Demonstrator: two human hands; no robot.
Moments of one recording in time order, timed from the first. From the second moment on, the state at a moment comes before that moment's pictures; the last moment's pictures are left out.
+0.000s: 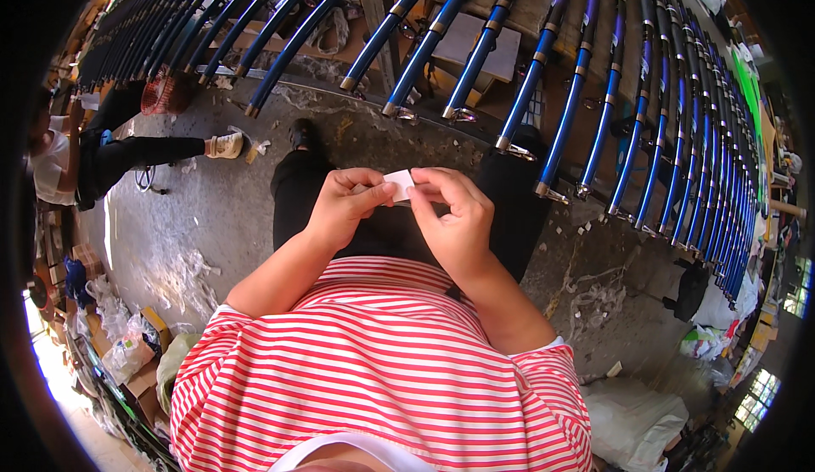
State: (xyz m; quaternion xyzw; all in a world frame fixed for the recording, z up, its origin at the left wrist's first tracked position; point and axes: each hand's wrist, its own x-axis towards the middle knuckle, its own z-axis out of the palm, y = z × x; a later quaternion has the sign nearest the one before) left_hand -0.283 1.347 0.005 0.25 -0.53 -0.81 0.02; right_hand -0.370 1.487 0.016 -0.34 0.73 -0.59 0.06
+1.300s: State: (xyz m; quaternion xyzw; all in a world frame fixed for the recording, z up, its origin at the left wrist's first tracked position) left_hand -0.396 1.260 0.027 0.13 -0.27 -0.95 0.00; right_hand -0.392 1.473 0.045 -0.40 0.71 -0.58 0.04
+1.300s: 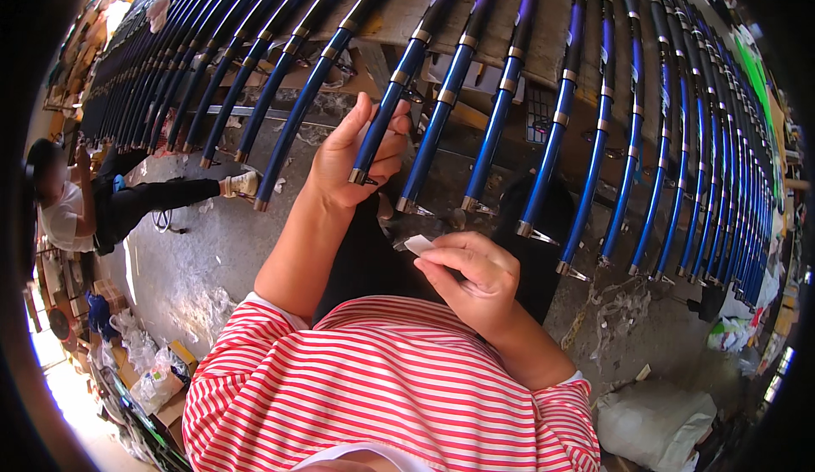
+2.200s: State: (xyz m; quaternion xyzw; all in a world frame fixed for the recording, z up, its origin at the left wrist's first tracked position) left_hand -0.340 1.259 0.002 -0.03 -0.13 -0.99 -0.09; right_hand -0.391 1.425 0.040 -0.49 0.58 -0.65 0.11
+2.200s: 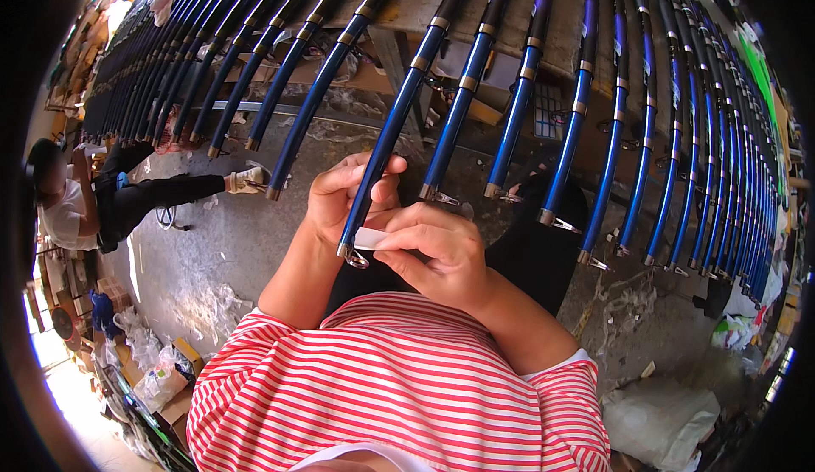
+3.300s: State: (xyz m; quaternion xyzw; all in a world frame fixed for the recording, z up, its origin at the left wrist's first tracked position) left_hand -0.345 1.257 0.019 0.02 -0.30 -0.95 -0.07; right_hand -0.394 1.423 0.047 -0.51 0.57 -0.64 0.13
